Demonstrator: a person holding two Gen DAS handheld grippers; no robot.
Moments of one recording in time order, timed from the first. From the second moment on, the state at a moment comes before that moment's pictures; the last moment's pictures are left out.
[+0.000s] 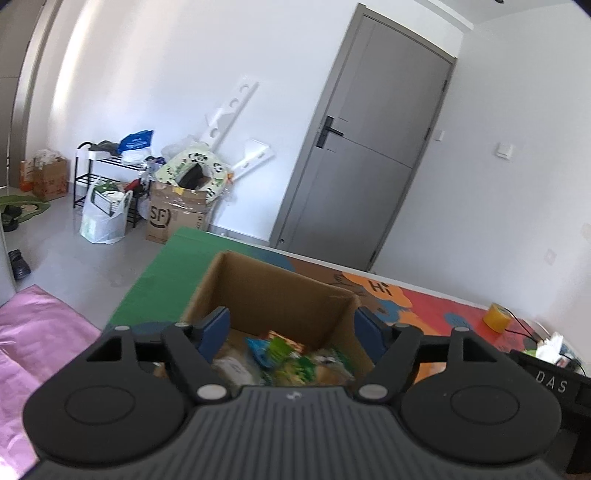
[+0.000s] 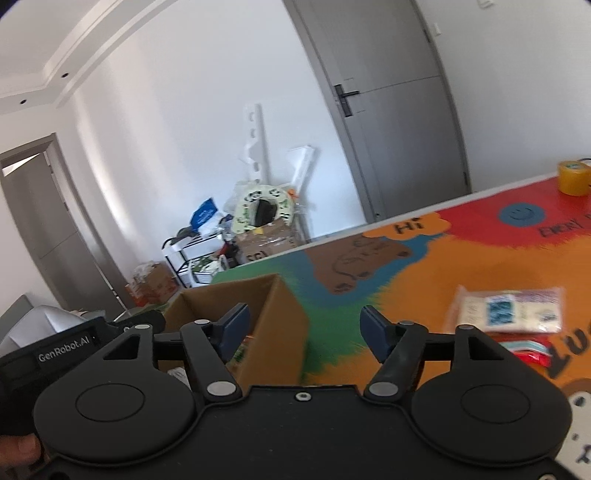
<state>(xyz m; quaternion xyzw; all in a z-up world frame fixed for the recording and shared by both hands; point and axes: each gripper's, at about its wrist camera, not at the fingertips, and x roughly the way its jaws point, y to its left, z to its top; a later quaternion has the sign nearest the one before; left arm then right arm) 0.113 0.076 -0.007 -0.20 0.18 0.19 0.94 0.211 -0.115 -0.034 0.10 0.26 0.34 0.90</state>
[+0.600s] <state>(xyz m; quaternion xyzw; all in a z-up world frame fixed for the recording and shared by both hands) 0.131 0.015 -0.021 -0.18 0.23 0.14 0.95 0.207 -0.199 -0.045 0.11 0.27 0.29 0.91</state>
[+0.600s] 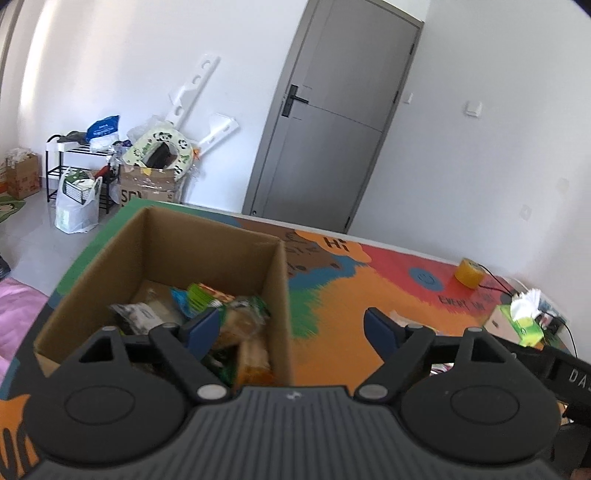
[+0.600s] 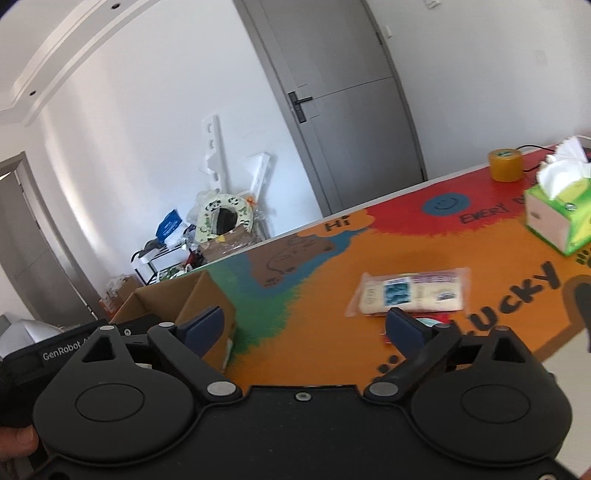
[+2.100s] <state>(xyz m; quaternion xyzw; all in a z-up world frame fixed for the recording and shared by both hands) 0.254 -0.112 -0.074 -0.12 0.31 0.06 0.94 0.280 -0.314 -0.099 0.17 0.29 0.19 0.92</state>
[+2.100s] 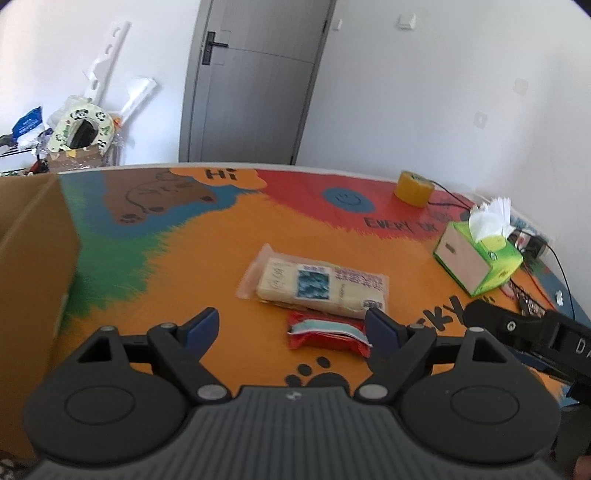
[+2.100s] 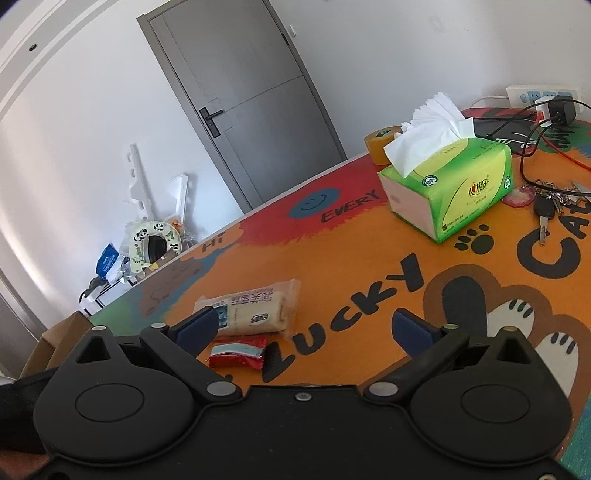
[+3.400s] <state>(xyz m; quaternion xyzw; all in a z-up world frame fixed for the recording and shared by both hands) 0.285 -0.129 -0.105 -0.08 0.31 0.06 0.94 0.316 -0.296 -0.116 0.17 0.32 0.23 0.90</state>
